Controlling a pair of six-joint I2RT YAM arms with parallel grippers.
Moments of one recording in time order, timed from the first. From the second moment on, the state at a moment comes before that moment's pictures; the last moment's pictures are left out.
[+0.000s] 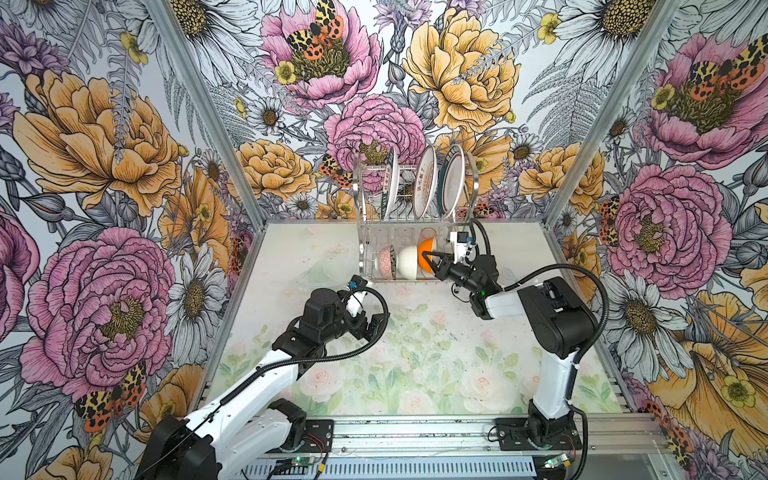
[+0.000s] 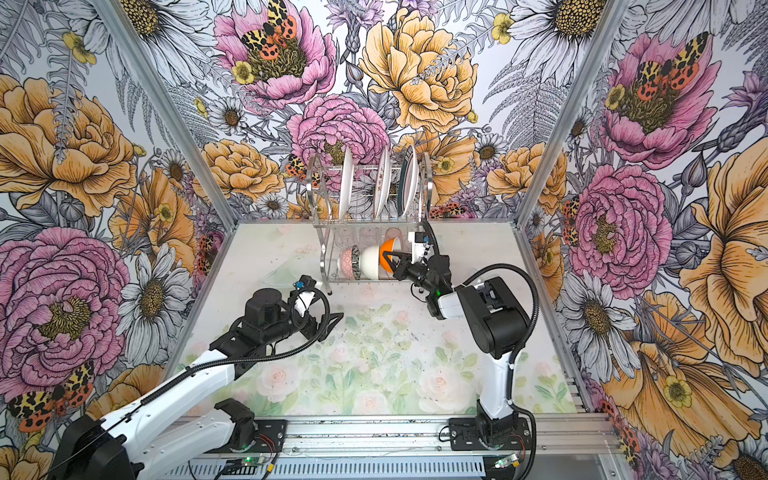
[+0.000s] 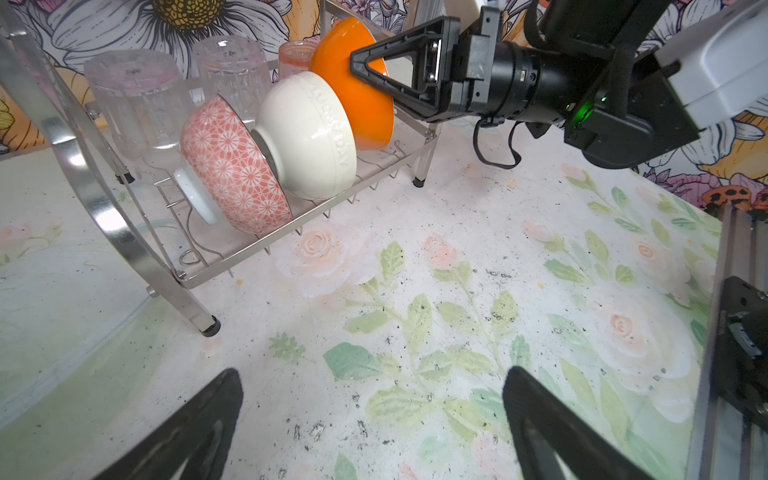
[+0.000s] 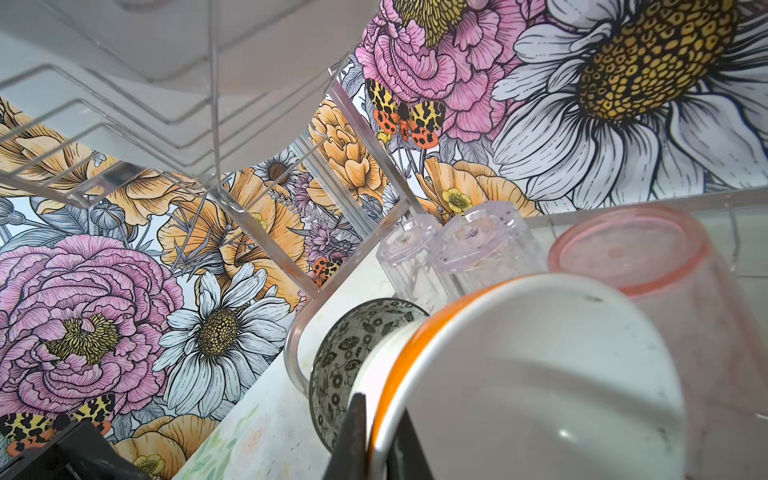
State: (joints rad) left arm -0.50 0.97 0.53 -0.01 0.29 -0.01; right arm 0.33 1.95 0.88 1.11 -0.58 0.66
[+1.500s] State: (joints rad) left arm -0.29 0.76 0.61 -0.14 0.16 -0.23; right arm 0.67 1.31 0.90 -0.01 -0.34 -0.18
